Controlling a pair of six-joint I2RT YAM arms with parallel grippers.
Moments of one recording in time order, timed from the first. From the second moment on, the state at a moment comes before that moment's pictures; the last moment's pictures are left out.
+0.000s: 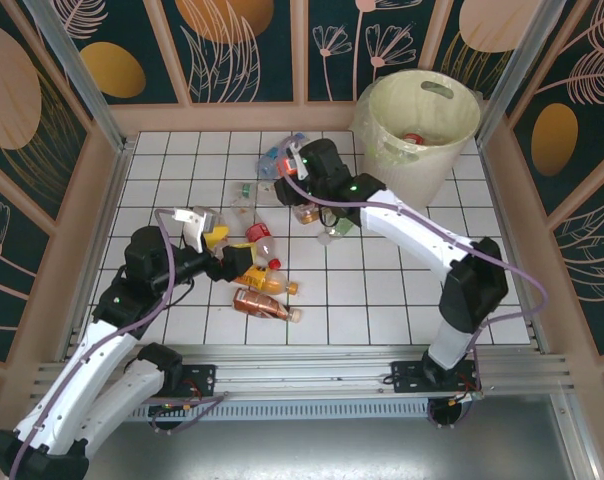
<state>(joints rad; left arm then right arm) -0.43 0.67 0.69 -0.30 0.46 -0.32 0.75 1.70 1.54 -0.45 0.04 0.23</state>
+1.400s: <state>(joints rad) -0.43 0.67 0.67 -0.19 0.49 -0.36 0.16 1.90 1.92 -0.24 0.13 0.35</state>
